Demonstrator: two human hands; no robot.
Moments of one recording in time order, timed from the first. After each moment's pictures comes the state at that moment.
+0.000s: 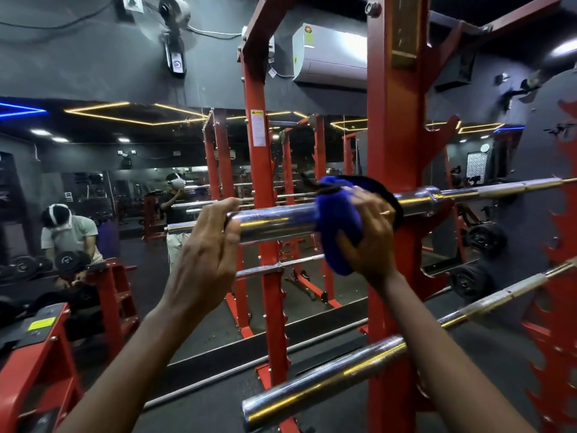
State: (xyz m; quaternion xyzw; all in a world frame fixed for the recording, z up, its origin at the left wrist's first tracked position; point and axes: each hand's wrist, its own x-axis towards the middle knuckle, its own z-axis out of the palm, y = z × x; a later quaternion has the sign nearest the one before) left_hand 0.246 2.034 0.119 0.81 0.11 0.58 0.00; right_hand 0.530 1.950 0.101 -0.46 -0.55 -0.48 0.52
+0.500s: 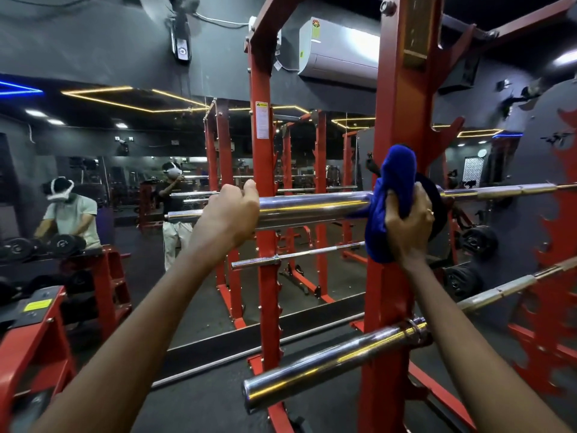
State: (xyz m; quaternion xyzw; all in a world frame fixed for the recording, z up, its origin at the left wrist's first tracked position) left_hand 0.267 2.018 0.174 0.80 0.36 0.44 0.18; right_hand 0.568 1.927 0.112 -0.57 -0.37 -0.32 0.67
